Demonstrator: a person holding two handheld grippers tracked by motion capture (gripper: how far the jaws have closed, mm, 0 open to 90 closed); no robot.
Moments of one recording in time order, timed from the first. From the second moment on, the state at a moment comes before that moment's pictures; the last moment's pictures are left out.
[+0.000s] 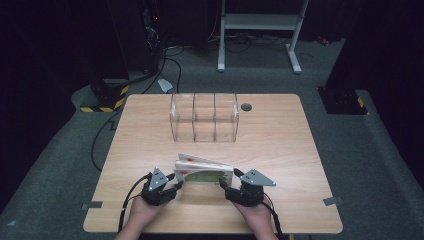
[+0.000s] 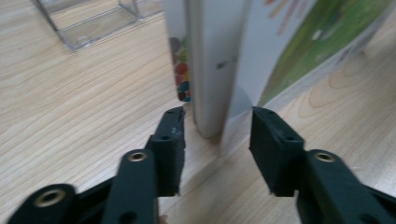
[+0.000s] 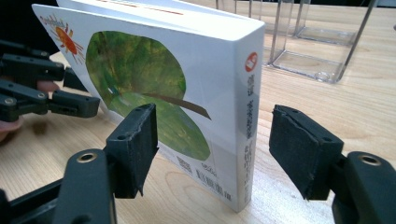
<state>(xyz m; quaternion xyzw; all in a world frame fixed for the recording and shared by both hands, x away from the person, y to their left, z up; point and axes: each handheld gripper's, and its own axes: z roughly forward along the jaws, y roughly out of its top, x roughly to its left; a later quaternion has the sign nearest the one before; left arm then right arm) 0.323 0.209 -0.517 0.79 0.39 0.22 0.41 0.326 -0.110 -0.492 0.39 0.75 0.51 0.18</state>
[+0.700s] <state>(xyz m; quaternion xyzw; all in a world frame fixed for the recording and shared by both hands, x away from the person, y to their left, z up) 0.321 0.258 -0.527 0.76 0.50 0.25 0.33 0.339 -0.094 -0.487 0.34 0.76 0.52 0.19</state>
